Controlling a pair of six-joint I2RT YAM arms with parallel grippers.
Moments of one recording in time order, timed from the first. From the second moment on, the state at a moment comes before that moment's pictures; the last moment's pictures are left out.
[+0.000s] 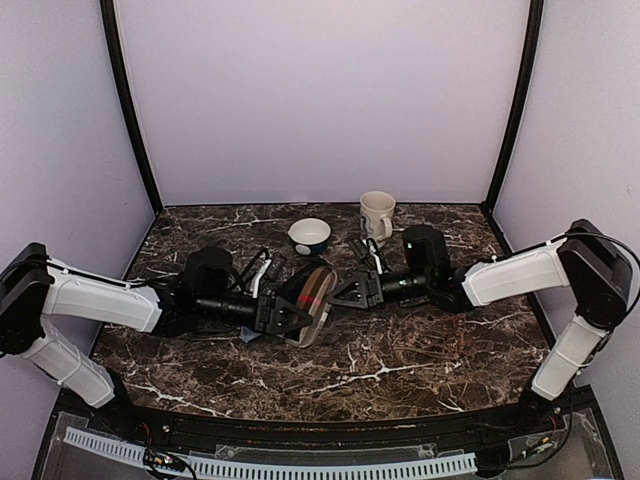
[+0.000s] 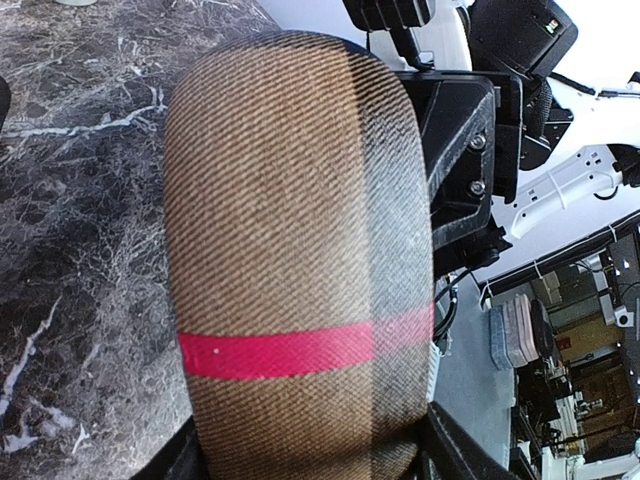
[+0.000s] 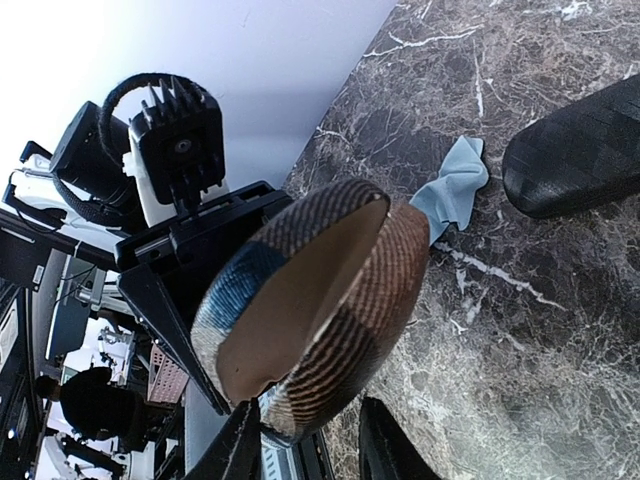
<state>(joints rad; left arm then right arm) -0.84 1.44 0.62 0.40 0.57 -0.64 0.76 1.66 0.80 0.47 -0.80 0.73</state>
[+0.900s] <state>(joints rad) -0.85 1.40 0.60 0.50 0.58 -0.67 0.76 1.72 0.74 0.41 -0.66 0.72</state>
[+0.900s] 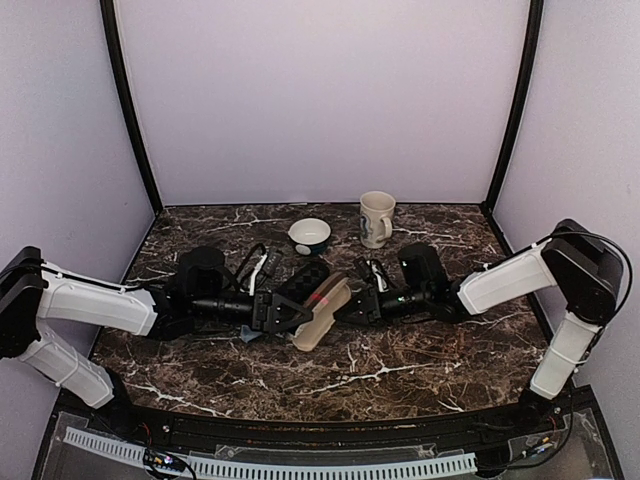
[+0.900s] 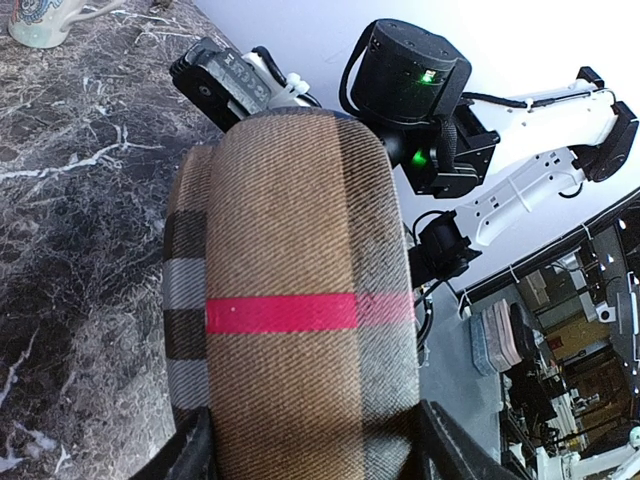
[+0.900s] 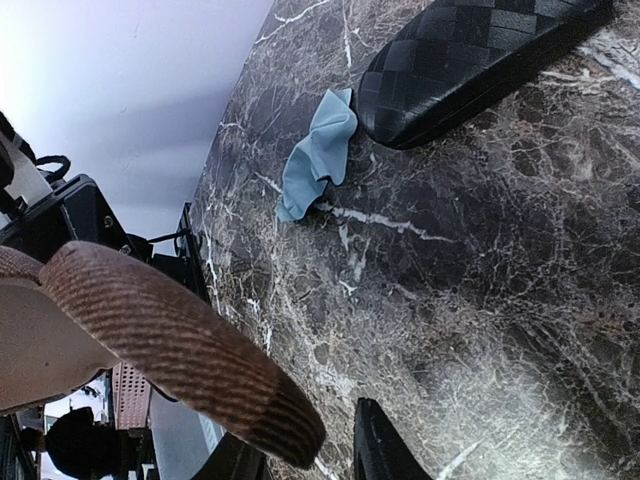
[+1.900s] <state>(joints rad) -0.85 1.60 0.99 -0.01 0.67 -0.26 0.69 1.37 0.65 0.16 -0.70 0.47</state>
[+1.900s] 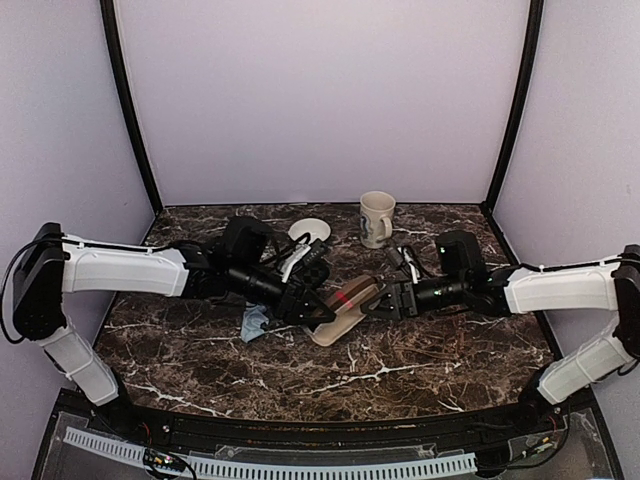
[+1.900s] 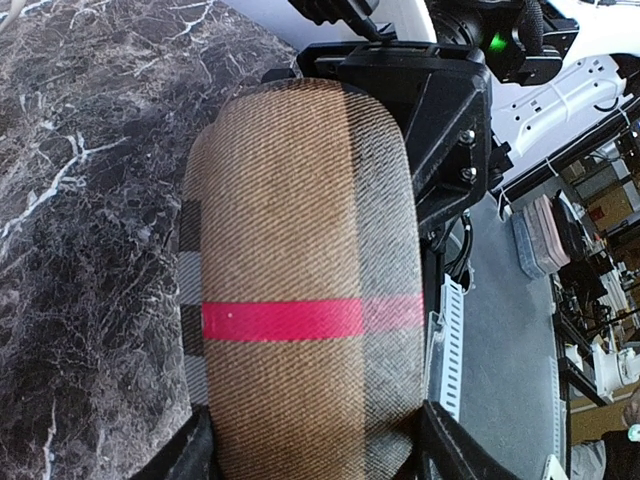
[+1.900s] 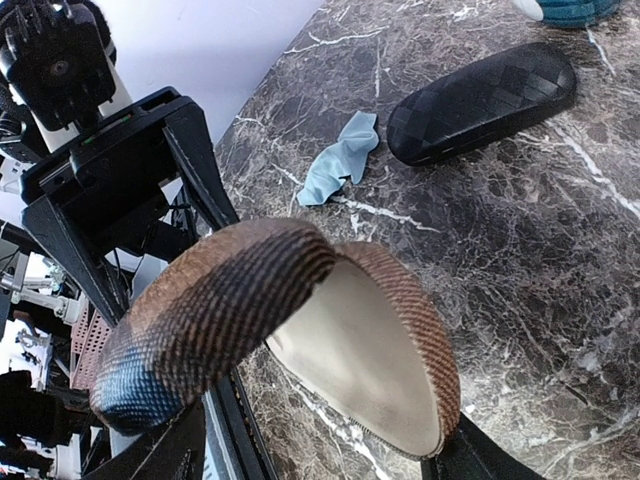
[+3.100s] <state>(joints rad) -0.50 1.98 1.28 -0.55 0.96 0.08 0.64 1.46 0.60 0.21 -0.70 0.45</state>
